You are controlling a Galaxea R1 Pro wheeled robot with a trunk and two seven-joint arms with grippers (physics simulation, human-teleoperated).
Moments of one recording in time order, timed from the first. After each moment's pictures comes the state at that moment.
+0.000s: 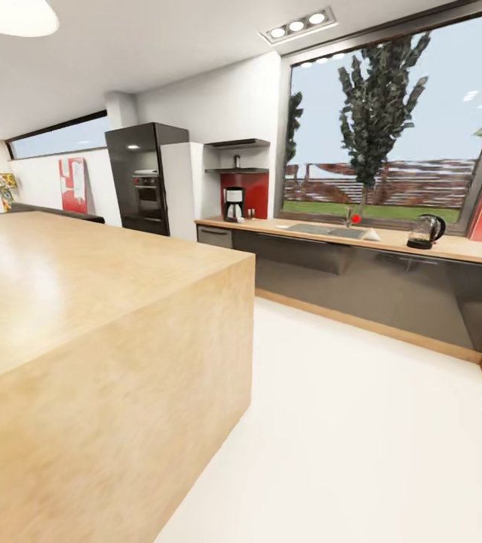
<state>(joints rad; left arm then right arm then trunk) 0.01 -0.04 -0.02 -0.42 -0.16 -0.24 0.00 -0.18 -0.08 0.00 -0.20 0.00 -0.02 0.00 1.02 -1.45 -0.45</state>
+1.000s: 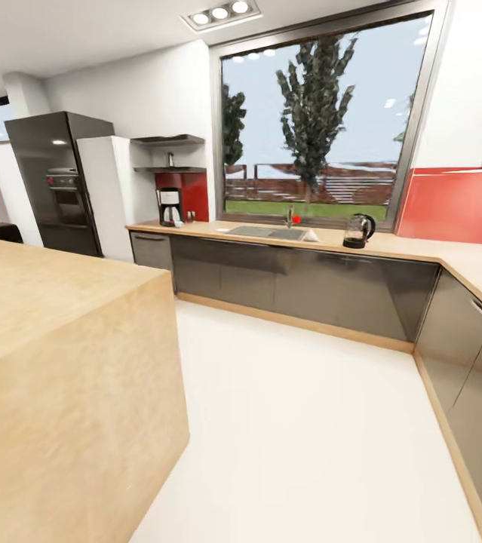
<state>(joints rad) 0.01 -0.04 -0.02 -0.42 -0.16 -0.24 0.00 -0.18 -0.08 0.01 -0.19 0.00 -0.02 0.00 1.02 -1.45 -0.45</state>
